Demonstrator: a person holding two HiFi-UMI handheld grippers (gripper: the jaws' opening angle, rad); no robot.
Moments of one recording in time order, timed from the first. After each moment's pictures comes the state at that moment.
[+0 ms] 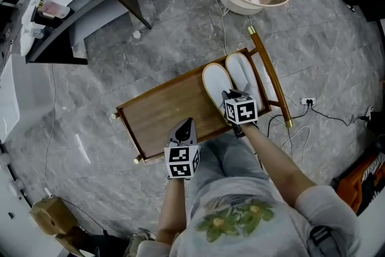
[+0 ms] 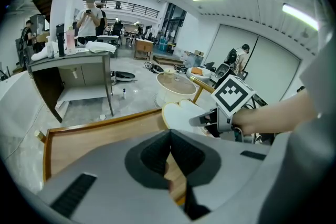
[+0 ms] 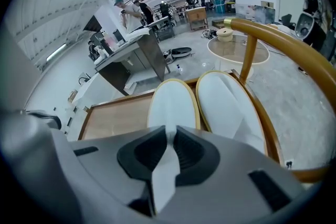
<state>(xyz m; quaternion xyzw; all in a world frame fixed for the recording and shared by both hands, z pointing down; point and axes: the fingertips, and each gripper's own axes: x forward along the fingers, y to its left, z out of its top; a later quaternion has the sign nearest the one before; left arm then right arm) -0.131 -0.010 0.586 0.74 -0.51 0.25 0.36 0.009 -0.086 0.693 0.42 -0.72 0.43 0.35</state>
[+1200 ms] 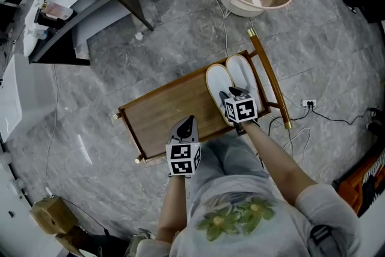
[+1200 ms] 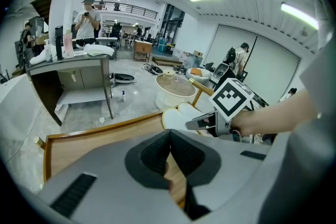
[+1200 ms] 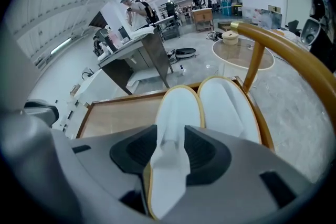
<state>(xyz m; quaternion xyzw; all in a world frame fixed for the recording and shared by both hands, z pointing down) -0.125 -0.023 0.579 0.74 -0.51 0.25 0.35 0.009 -0.096 0.693 0.41 -0.73 0.41 0.36</state>
